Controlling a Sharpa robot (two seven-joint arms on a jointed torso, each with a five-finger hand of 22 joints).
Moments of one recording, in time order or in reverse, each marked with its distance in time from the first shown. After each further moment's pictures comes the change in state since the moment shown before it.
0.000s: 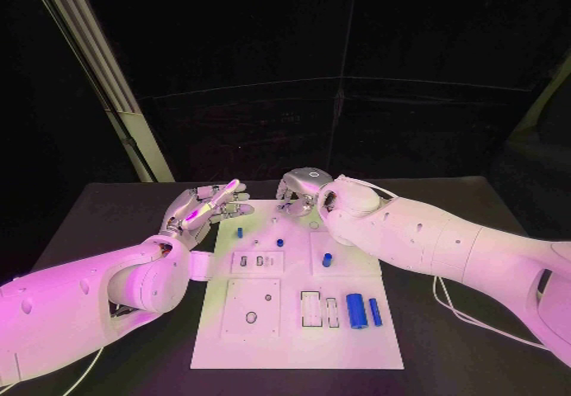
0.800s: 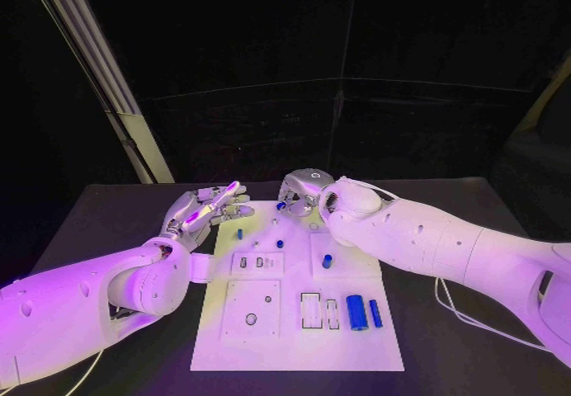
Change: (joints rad) left arm -0.001 0.001 0.000 0.003 0.000 0.000 0.002; left_hand 0.000 0.000 0.000 0.000 0.000 0.000 0.000 0.006 0.000 0.000 0.000 0.000 0.000 0.000 0.000 0.004 0.000 0.000 0.000 0.000 0.000 0.001; right arm 0.000 -0.003 0.000 -0.004 -0.003 -0.007 0.000; right_hand -0.031 0.023 0.024 -0.040 0.003 0.066 -0.003 -0.006 -0.004 0.016 -0.003 -0.015 -0.007 -0.001 -0.006 0.002 0.013 0.000 0.004 -0.009 0.000 -0.006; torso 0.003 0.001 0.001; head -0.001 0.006
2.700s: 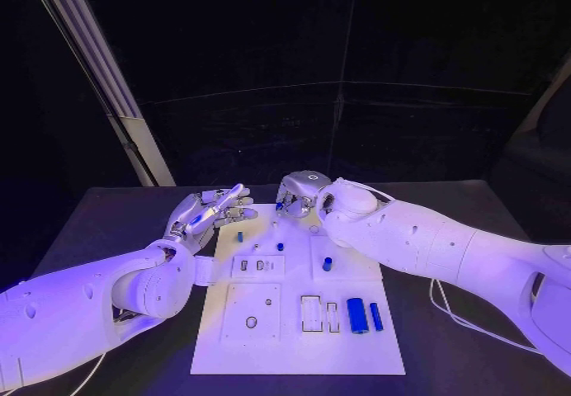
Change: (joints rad) left arm 0.000 0.004 0.000 0.007 0.000 -0.003 0.004; left_hand 0.000 0.000 0.003 0.003 0.000 0.000 0.000 0.000 0.000 0.004 -0.004 0.004 0.000 0.000 0.000 0.000 -0.002 0.000 0.000 0.000 0.000 0.001; right arm 0.005 0.035 0.003 -0.042 0.008 0.012 0.013; right_hand 0.005 0.059 0.006 -0.047 0.000 0.057 -0.027 -0.002 0.007 0.069 -0.018 0.000 0.003 0.013 -0.013 0.024 0.061 0.000 0.031 -0.020 0.008 0.036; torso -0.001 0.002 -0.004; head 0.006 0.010
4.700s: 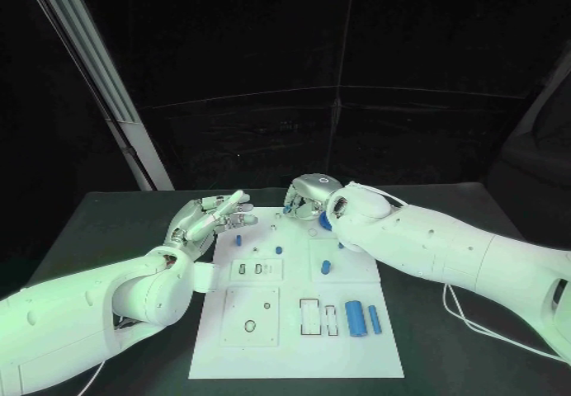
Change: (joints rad) left arm -0.014 -0.002 0.000 0.003 0.000 -0.007 0.008; left_hand 0.000 0.000 0.003 0.003 0.000 0.000 0.000 0.005 0.000 0.000 0.000 0.008 0.001 0.000 0.000 0.004 -0.001 0.000 -0.003 -0.003 0.004 0.001; right arm -0.005 -0.064 -0.002 0.056 0.036 -0.019 0.021; right_hand -0.005 0.021 -0.013 -0.017 0.000 -0.001 0.005 0.018 0.005 0.011 -0.011 0.000 0.001 0.000 0.000 -0.004 0.004 0.000 0.000 0.000 -0.004 -0.005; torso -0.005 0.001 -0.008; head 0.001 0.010
